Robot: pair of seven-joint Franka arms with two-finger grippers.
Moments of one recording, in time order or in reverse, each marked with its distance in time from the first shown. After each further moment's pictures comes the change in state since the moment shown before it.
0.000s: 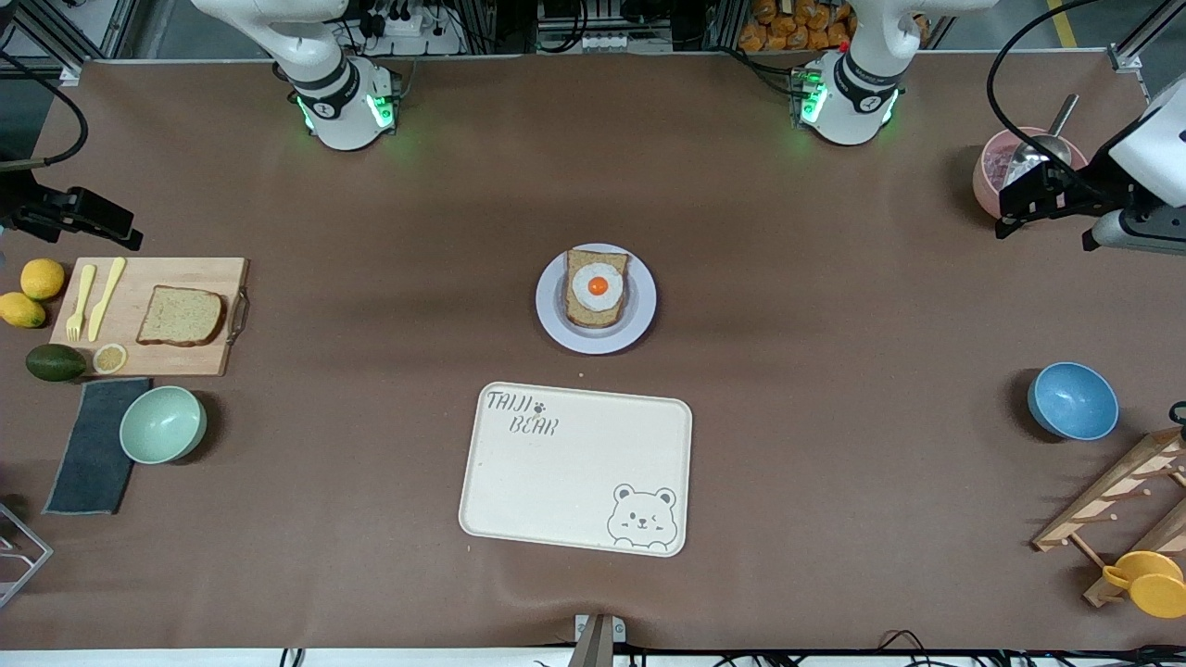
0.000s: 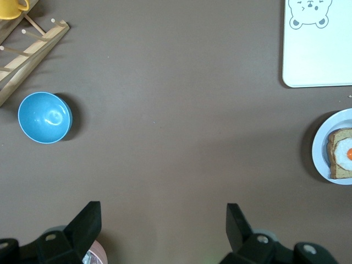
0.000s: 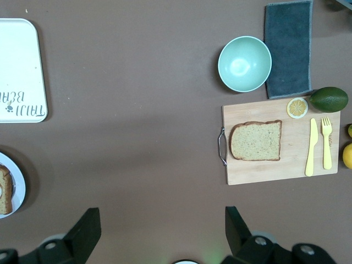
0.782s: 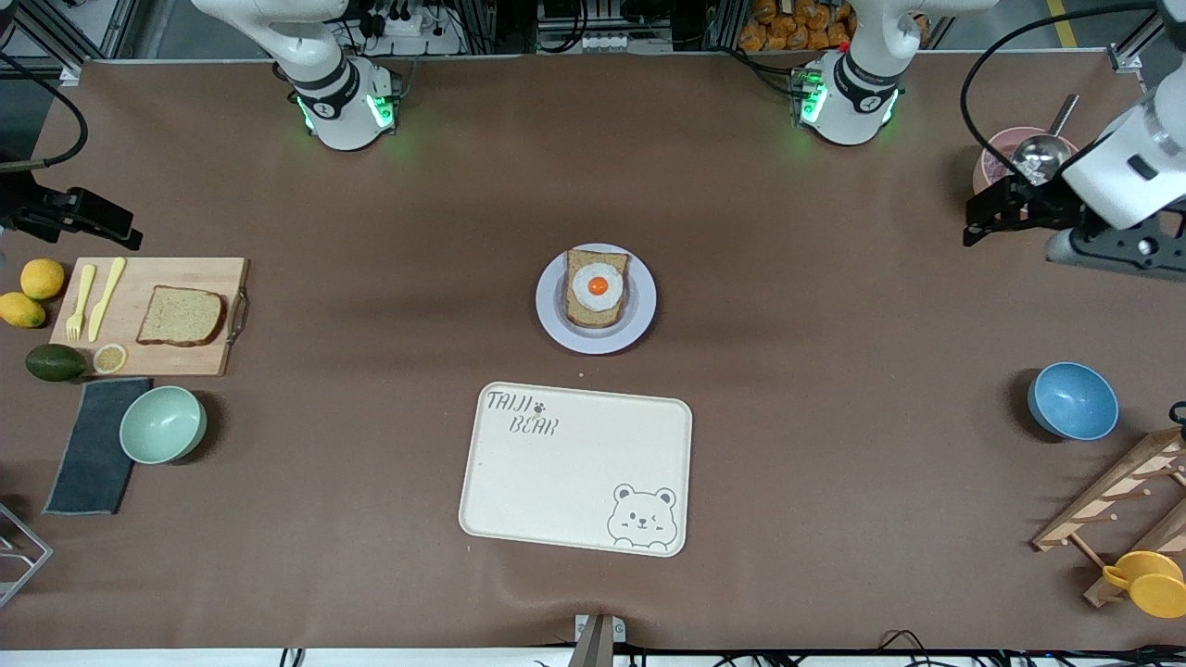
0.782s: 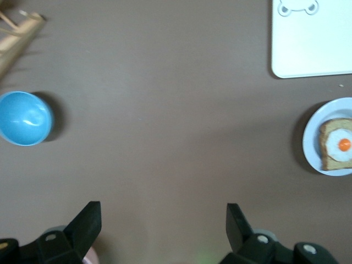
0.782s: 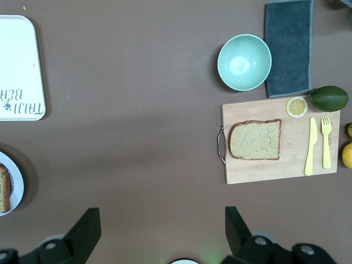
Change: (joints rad) left arm -0.016 0.049 -0.015 -0.014 -0.051 0.000 0.000; right arm 0.000 0.002 -0.010 -0.004 0.004 -0.004 -0.009
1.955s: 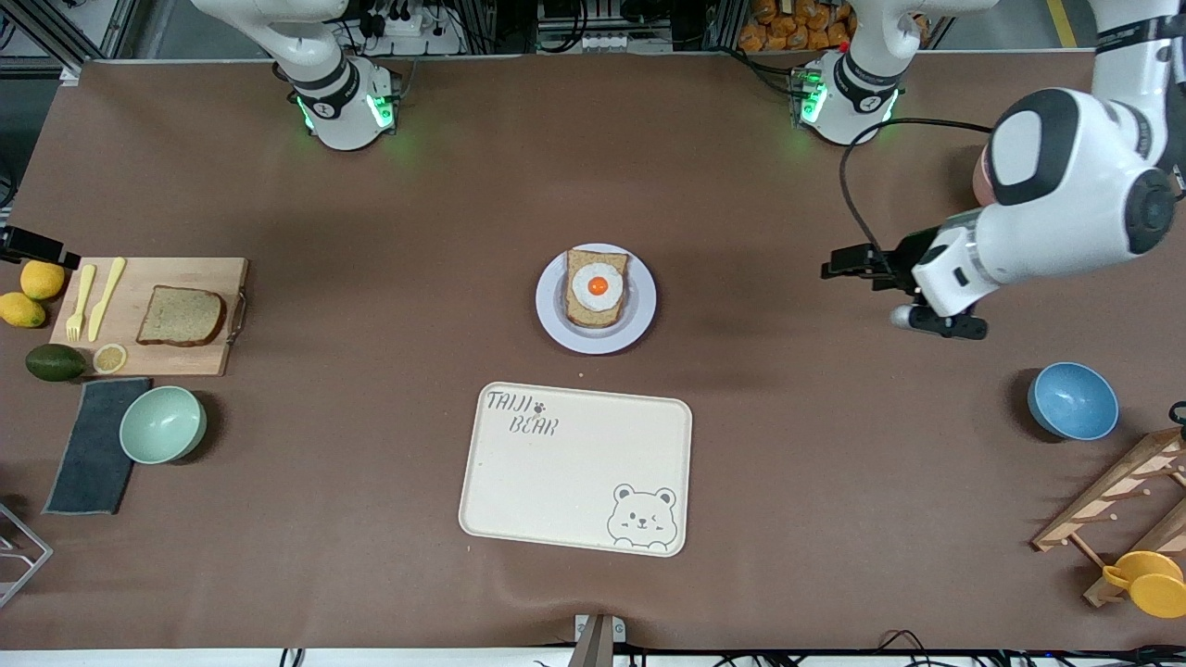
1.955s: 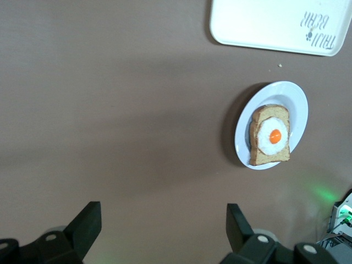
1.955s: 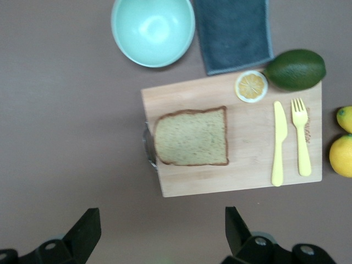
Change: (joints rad) left arm 0.002 0.044 -0.075 -0.422 -0.370 0.315 0.000; right arm -0.004 0.043 -0.478 -0.397 0.078 0.361 -0.451
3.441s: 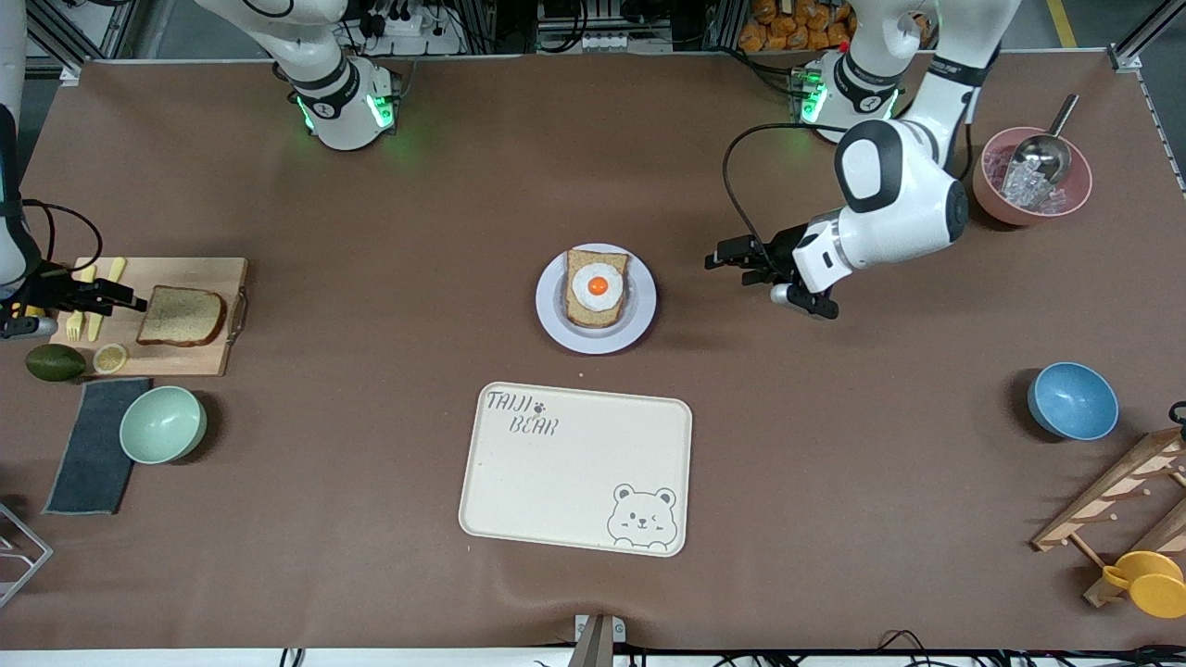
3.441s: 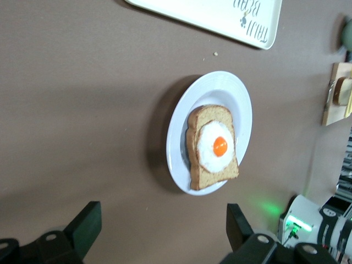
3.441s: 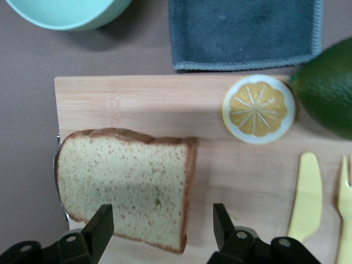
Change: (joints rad) left arm -0.005 0.038 -0.240 -0.361 -0.608 0.493 0.365; right arm -0.098 0.402 -0.063 -0.085 0.388 0.341 -0.608
